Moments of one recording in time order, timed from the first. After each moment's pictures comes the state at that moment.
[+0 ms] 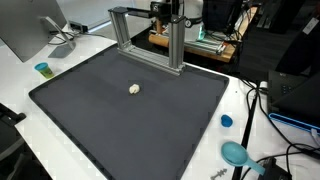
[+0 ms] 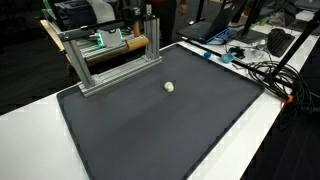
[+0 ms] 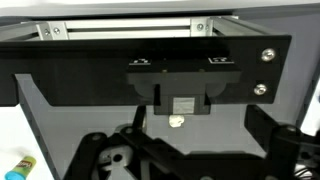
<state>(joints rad) 0.00 -0.67 0.03 -2.65 -0.05 2.10 0.10</state>
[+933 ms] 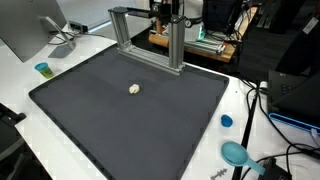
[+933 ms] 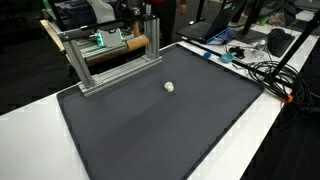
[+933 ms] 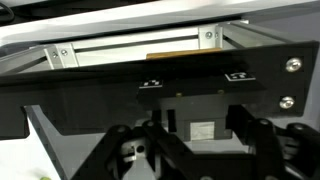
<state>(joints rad) -0.05 -0.66 0.05 -2.69 -0.05 2.13 0.16</state>
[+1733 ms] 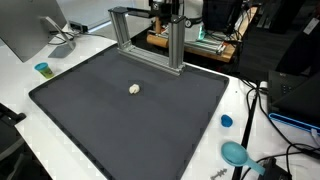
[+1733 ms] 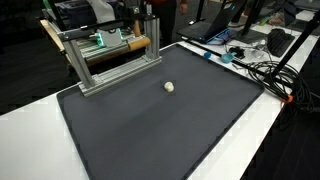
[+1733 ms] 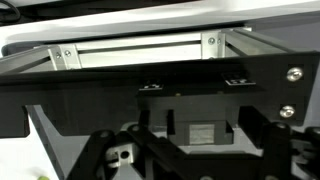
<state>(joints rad) -0.04 -0.66 0.06 -2.69 -0.07 2.11 0.15</state>
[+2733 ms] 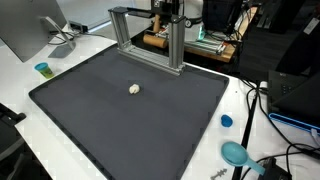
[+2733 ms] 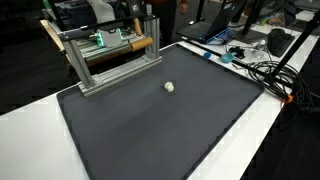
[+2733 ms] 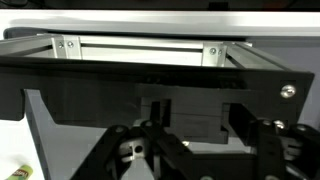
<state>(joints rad) -0.02 -0.67 0.06 -2.68 -0.08 2.06 0.05</state>
